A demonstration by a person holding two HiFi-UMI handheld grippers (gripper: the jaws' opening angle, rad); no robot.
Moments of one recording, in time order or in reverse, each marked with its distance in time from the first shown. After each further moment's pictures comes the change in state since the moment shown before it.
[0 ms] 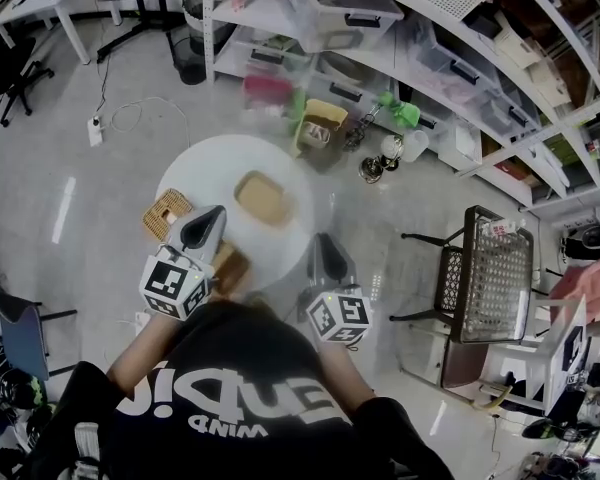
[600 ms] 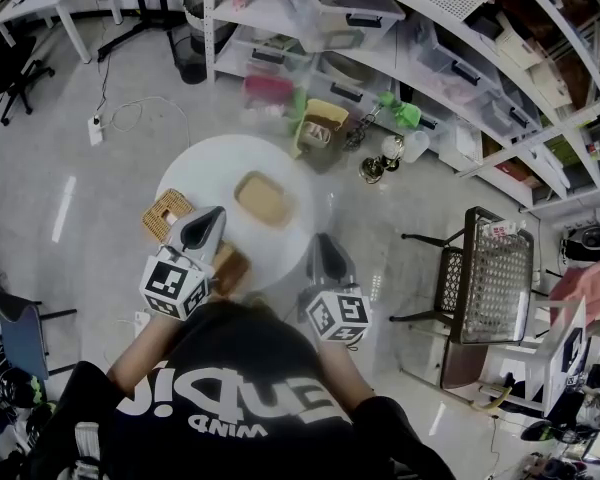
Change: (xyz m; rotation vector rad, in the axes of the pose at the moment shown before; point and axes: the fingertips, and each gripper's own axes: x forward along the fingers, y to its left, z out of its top) left arm 0.002 0.005 -0.006 -0.007 0.010 0.004; right arm 0.007 0.000 -0.004 -0.008 0.018 0.005
